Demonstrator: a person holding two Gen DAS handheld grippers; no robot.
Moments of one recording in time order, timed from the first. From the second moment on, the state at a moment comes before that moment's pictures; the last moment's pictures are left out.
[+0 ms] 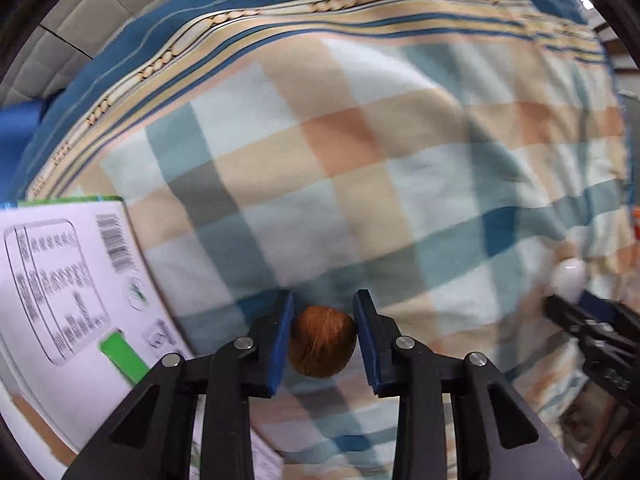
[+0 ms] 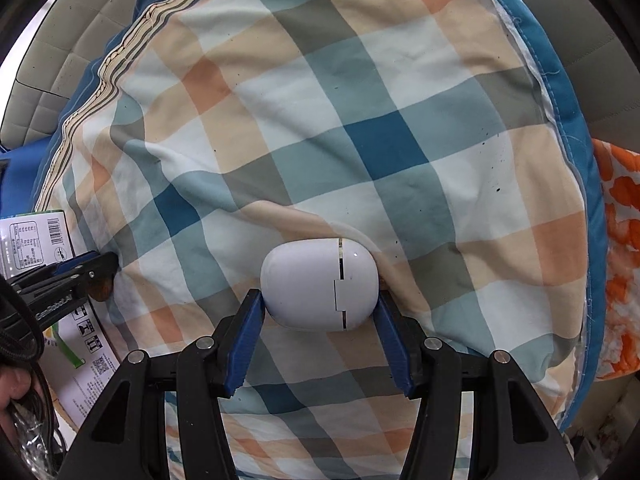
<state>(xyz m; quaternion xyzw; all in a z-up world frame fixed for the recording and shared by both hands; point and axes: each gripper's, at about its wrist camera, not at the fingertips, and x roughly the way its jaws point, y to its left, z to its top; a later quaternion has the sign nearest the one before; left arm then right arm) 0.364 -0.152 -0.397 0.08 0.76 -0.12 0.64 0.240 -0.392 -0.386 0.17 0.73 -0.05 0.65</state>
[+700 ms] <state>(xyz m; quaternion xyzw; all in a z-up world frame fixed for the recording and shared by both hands) 0.316 -0.169 -0.401 0.03 0.76 -0.14 0.64 0.270 -0.422 -0.410 0.19 0.74 -0.04 0.64</state>
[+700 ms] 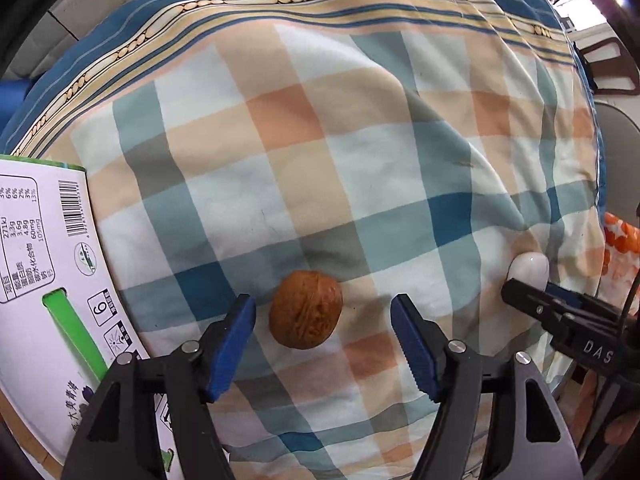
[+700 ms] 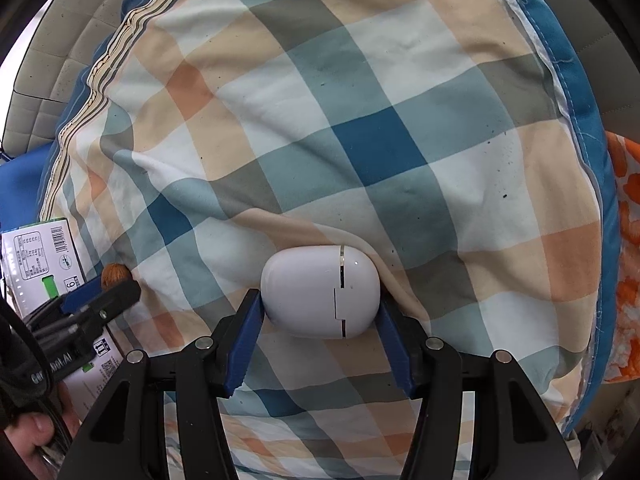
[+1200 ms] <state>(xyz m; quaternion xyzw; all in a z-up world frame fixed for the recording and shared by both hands) 0.289 -0.177 -0.392 0.05 0.73 -0.13 0.68 0.285 -0.388 -0.412 0.16 0.74 -0.06 0.65</state>
